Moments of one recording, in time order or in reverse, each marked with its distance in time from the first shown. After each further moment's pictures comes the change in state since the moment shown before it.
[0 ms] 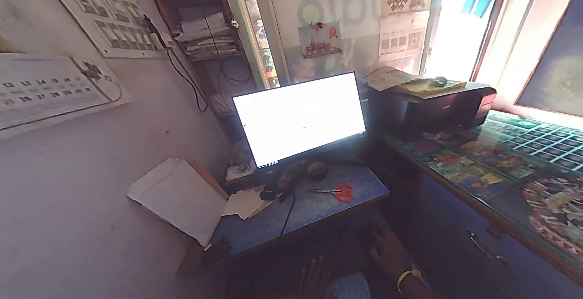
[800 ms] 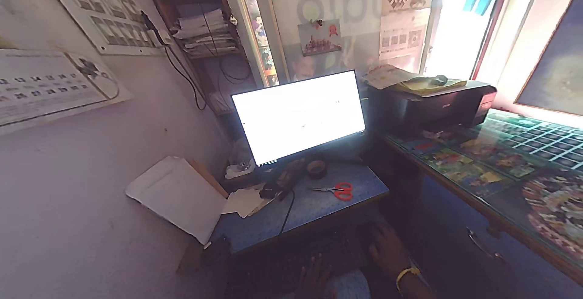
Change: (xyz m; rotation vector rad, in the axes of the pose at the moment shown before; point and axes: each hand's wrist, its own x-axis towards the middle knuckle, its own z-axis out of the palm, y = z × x) left_hand 0.001 -0.003 0.002 -0.040 0.006 0.006; right_hand 0.002 -0.006 -0.014 0.031 -0.131 0.051
